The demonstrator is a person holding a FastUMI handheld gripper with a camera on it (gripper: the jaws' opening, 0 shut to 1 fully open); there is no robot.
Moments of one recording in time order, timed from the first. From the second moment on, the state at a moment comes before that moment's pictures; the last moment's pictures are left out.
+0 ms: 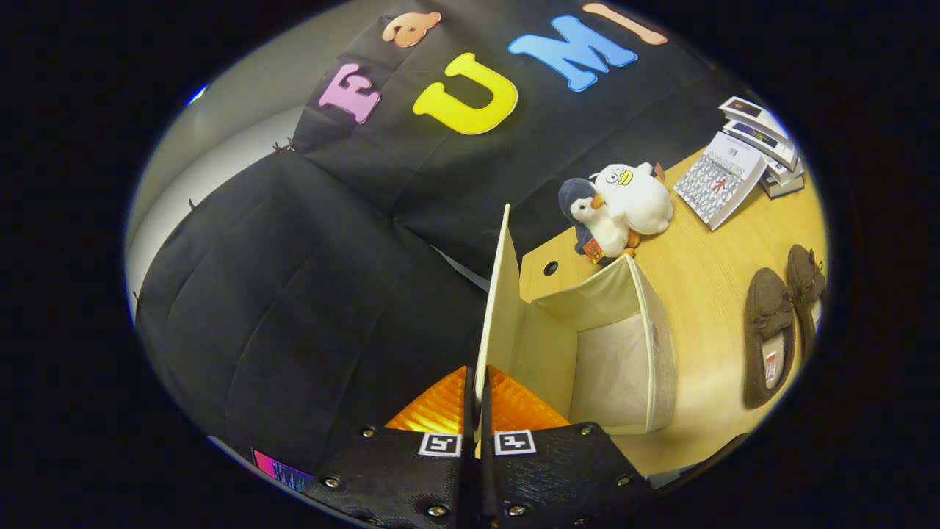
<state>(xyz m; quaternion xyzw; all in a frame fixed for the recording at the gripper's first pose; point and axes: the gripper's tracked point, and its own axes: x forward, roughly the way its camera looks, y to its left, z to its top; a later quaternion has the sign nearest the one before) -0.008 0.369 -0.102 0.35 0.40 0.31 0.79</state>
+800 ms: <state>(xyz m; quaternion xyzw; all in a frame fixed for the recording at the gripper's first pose) -0.031 0.491 -0.071 0.24 0.39 0.37 0.81</state>
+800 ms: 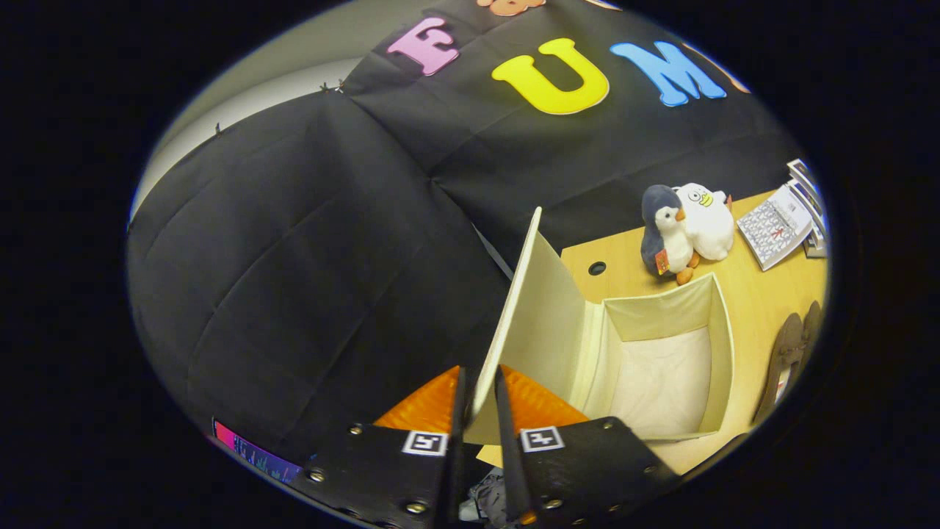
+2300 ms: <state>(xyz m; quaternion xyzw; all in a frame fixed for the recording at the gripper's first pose) 0.054 0.173 -0.112 0.07 0.24 0.21 0.94</state>
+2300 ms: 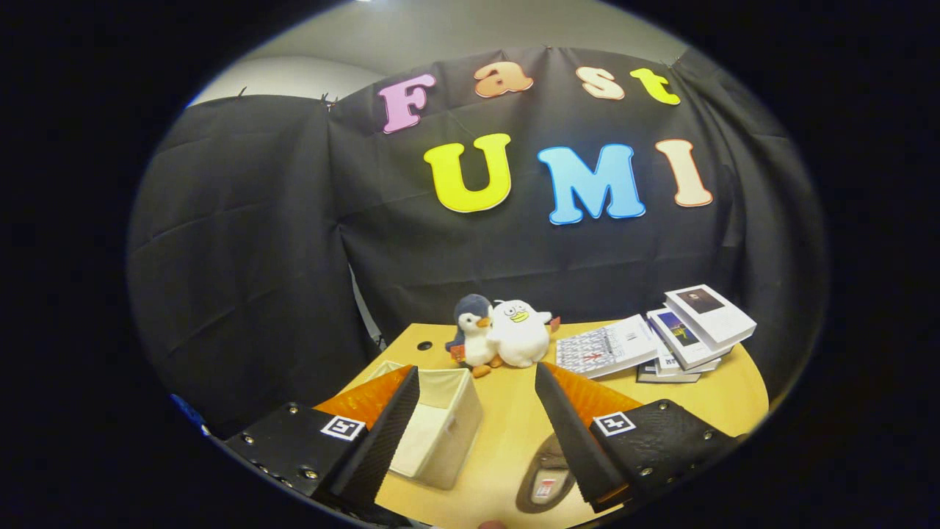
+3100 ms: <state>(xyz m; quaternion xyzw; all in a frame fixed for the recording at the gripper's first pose) 0.033 0.097 -0.277 0.02 0.33 0.16 0.93</state>
